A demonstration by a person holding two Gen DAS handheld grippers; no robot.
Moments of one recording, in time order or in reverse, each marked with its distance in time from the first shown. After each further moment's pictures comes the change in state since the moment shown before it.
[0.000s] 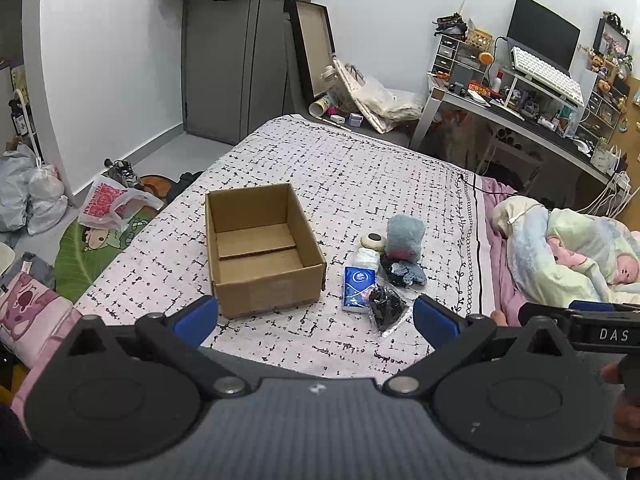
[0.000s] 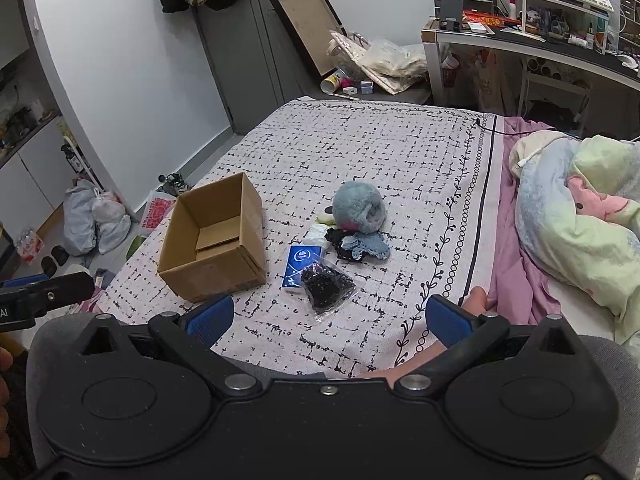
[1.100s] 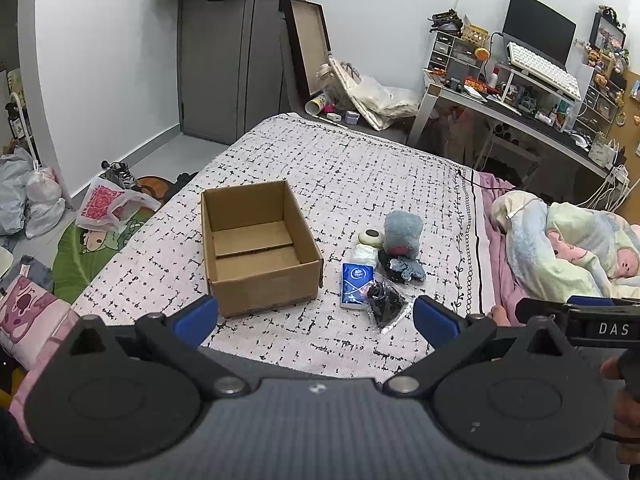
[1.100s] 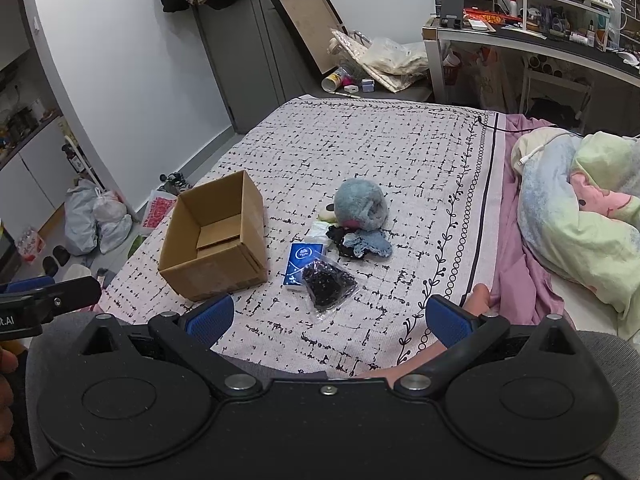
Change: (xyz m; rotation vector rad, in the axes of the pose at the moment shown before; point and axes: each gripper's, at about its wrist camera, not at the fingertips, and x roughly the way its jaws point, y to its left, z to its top) left arm 0.004 -0.004 -0.003 0.013 0.004 -0.005; right arm 0.004 -0.001 -0.003 0.004 0.000 0.007
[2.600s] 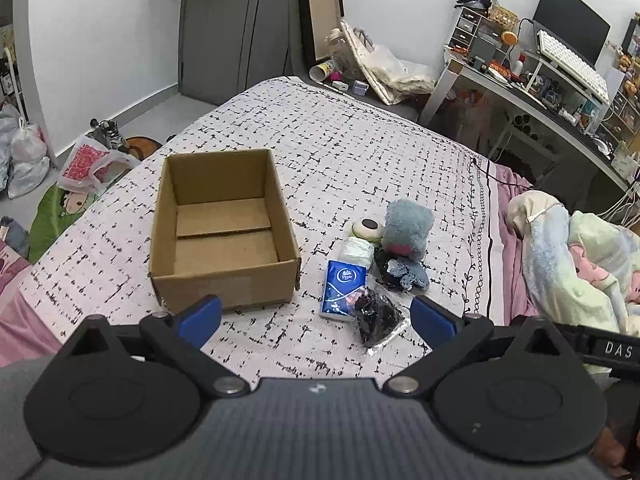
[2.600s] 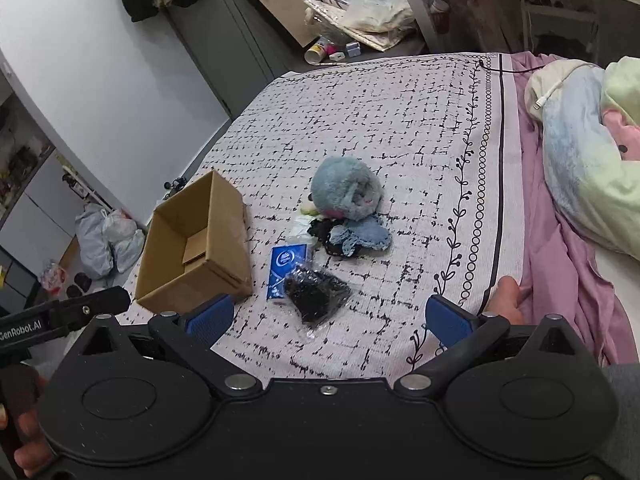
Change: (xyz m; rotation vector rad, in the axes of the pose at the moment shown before) left arm 0.105 -0.020 0.014 -0.087 0.089 -0.010; right arm 0.084 -0.064 0.017 0.158 0.078 0.100
